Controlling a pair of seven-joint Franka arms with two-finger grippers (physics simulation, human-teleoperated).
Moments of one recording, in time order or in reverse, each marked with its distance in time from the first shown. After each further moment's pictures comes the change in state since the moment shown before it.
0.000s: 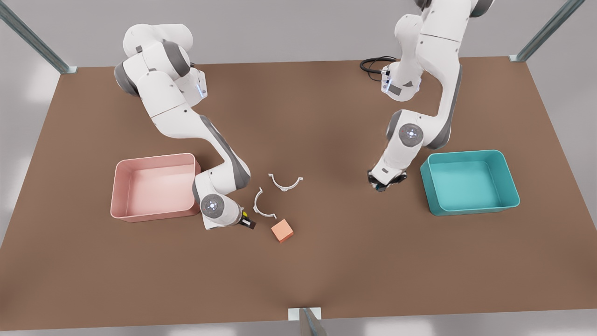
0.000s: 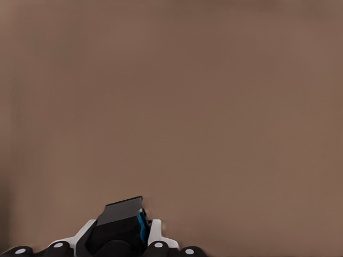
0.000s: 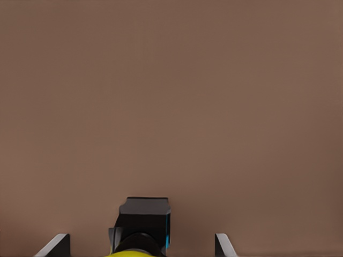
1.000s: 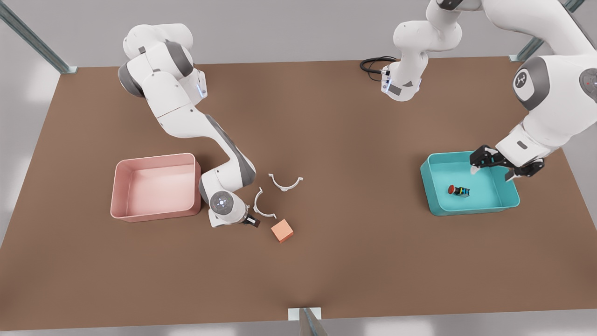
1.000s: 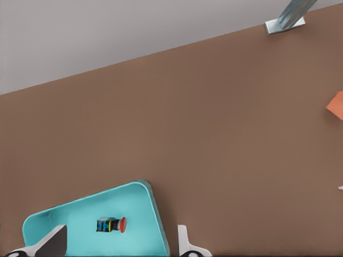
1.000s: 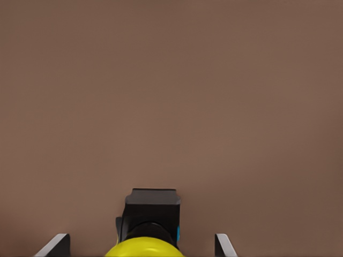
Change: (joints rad) left arm 0.511 -0.031 -0.221 0.768 0.012 -0.786 0.559; right arm 0.028 0.014 0.000 0.001 -0.047 0.008 0.034
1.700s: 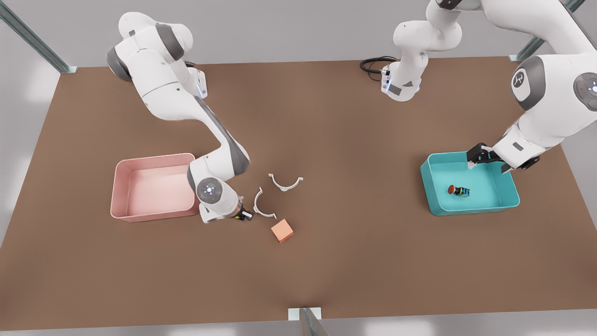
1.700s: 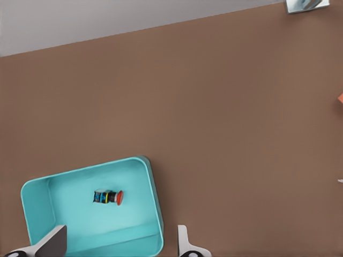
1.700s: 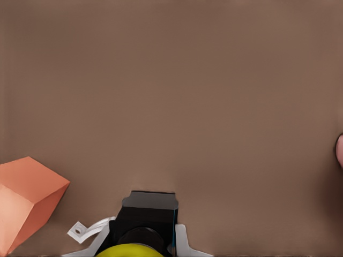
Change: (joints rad) left arm -0.005 -0.005 -0.001 -0.001 0.023 -0.079 -0.089; right arm -0.058 -0.193 0.051 -0.054 0.013 -0.079 -0.073
